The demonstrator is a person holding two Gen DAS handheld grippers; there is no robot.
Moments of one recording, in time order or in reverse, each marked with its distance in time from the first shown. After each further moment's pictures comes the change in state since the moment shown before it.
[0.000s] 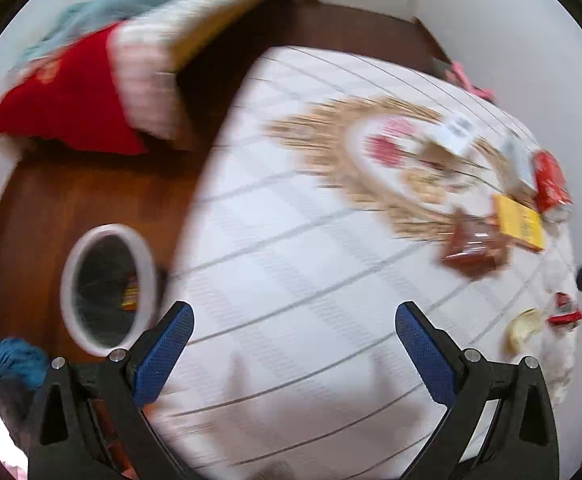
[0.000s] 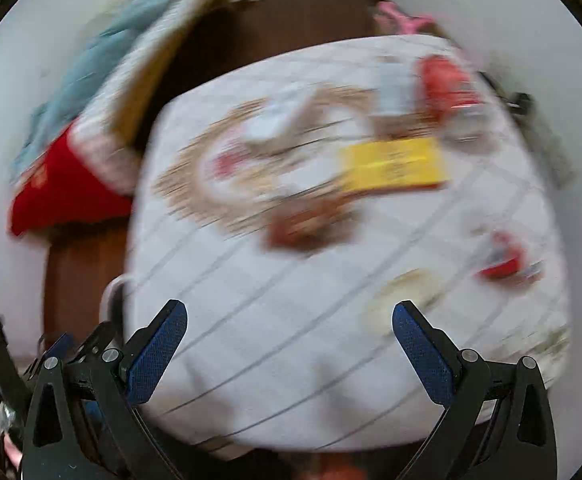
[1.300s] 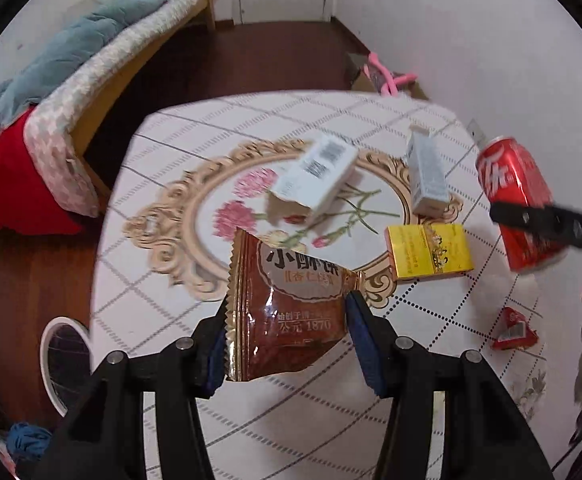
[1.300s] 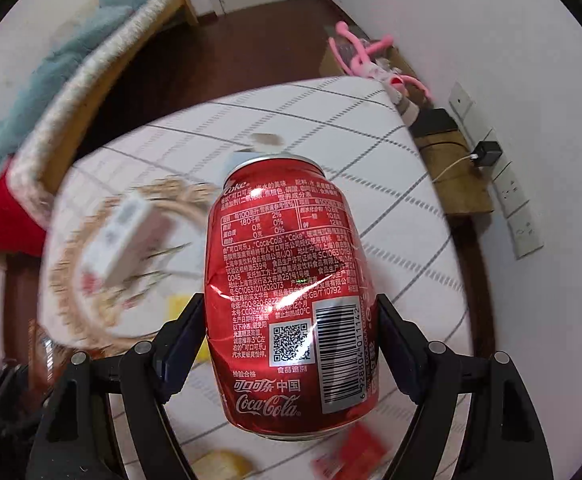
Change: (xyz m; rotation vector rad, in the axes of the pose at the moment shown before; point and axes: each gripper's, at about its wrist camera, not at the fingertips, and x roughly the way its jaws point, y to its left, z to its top) left arm -0.023 -0.094 0.039 0.215 -0.104 -0.084; right arm 0.028 -0.074 0.107 -0.052 -0.078 -0.031
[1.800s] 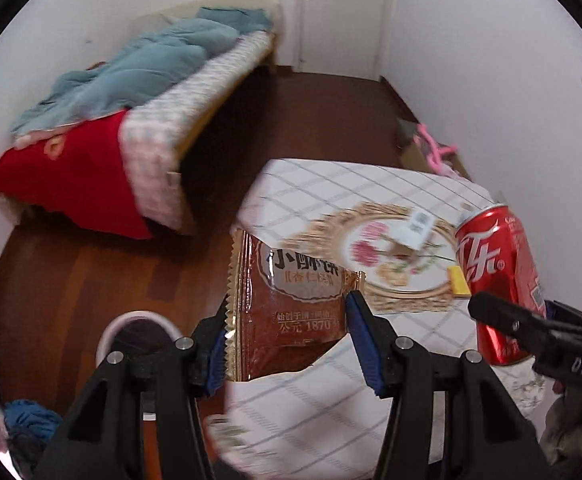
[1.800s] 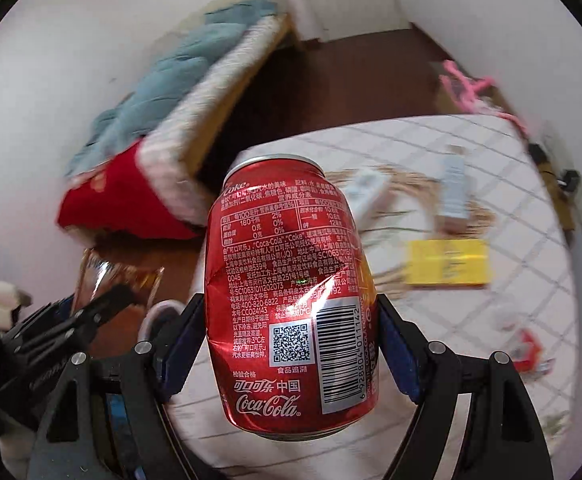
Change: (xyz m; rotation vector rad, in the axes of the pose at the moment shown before) left arm -0.134 0.148 -0.044 -0.145 -0.179 0.099; right arm -0.090 0.183 -0.094 -0.167 -0.085 0.321
